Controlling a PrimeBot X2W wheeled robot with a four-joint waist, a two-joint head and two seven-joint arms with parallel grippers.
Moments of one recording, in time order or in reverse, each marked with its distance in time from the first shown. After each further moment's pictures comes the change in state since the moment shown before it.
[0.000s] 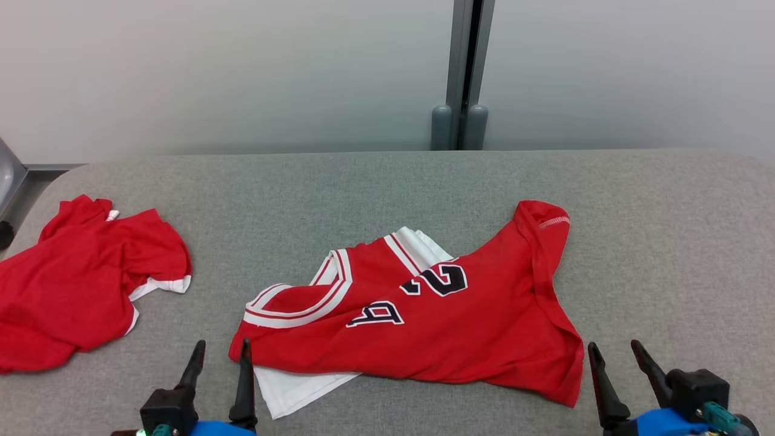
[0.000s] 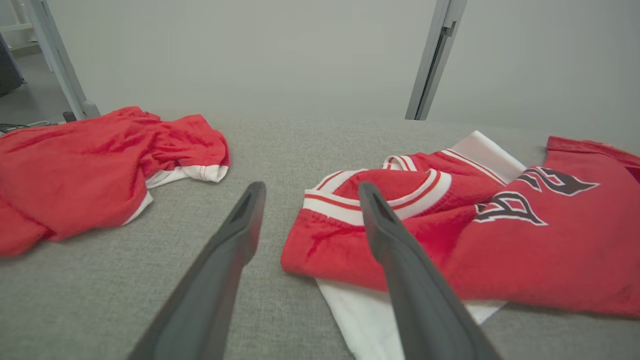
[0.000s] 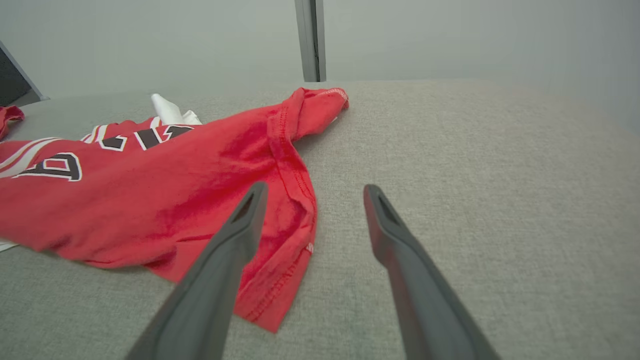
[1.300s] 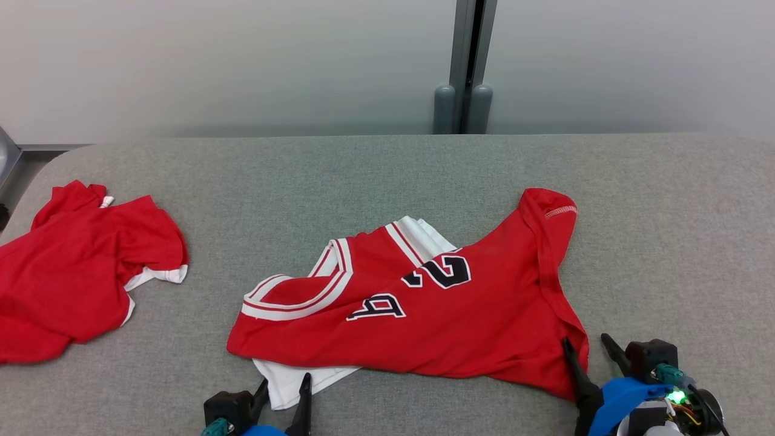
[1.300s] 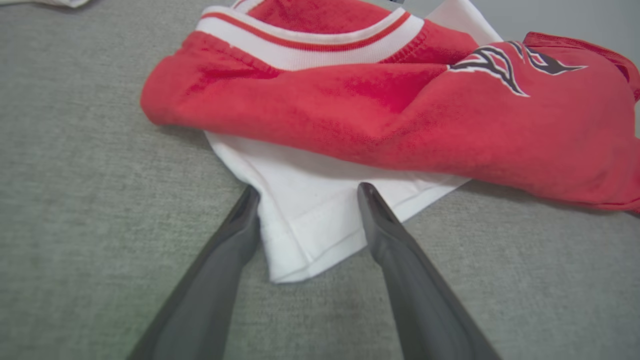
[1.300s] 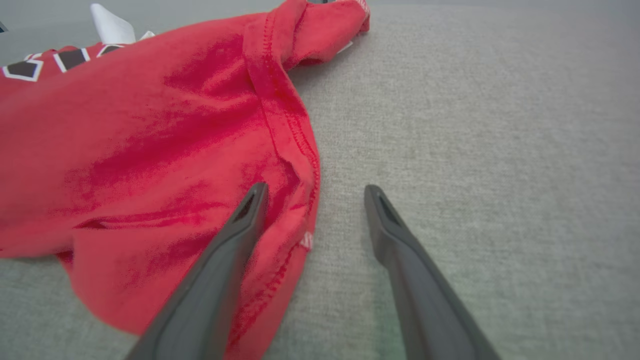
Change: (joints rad) left arm -0.131 -0.001 -0.280 0.394 -0.269 -0.034 -0.003; right arm -0.323 -0.028 0.074 0.568 -0.015 0.000 -0.124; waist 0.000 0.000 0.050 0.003
